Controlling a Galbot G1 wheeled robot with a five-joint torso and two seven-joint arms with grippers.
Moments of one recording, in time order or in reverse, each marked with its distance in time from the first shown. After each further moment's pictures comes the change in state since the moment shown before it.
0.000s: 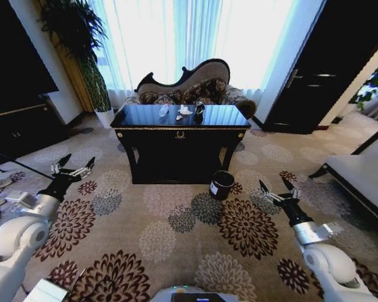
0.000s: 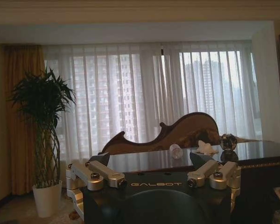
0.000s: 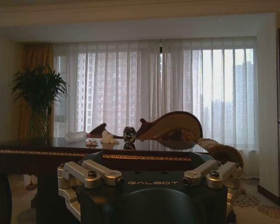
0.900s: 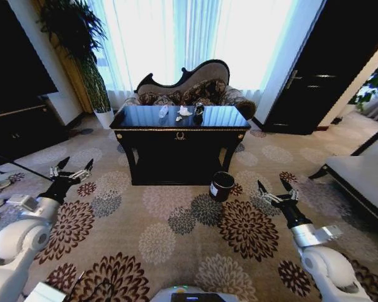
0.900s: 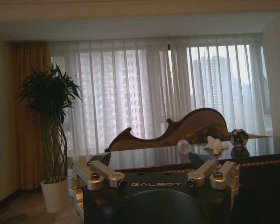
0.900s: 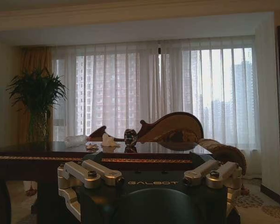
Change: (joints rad) left arm 0.005 -0.038 -0.001 0.008 0.031 0.006 -0.009; right arm -0.024 0.044 -0.005 0.035 -0.015 -0.003 -0.001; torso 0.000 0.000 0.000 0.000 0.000
